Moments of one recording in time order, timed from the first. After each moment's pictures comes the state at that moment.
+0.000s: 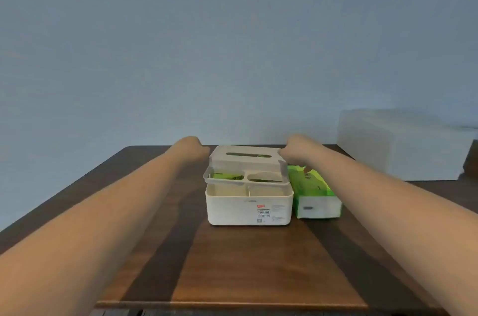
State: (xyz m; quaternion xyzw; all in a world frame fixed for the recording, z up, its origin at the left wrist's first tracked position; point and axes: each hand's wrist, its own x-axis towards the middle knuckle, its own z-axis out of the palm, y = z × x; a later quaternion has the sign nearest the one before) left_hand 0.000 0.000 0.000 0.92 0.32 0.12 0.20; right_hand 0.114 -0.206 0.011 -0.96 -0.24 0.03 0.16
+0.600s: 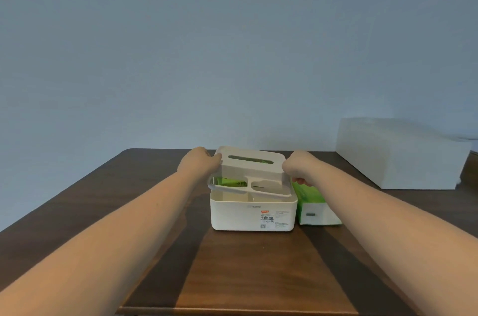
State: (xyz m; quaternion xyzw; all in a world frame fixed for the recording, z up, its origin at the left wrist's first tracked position) left_hand 0.007 -0.008 -0.025 0.87 0.32 0.20 0.31; right_hand 0.107 -0.198 0.000 -0.96 -0.16 0.11 0.18
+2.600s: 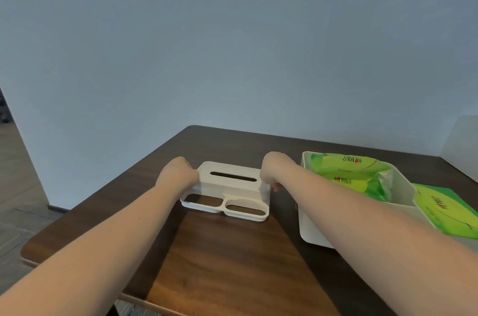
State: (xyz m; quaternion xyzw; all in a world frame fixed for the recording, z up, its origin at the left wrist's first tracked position) left_hand -0.086 0.176 -0.099 0.80 0.50 0.20 0.27; right_hand 0.052 0.033 -0.045 -0.92 -0.36 0.14 -0.05
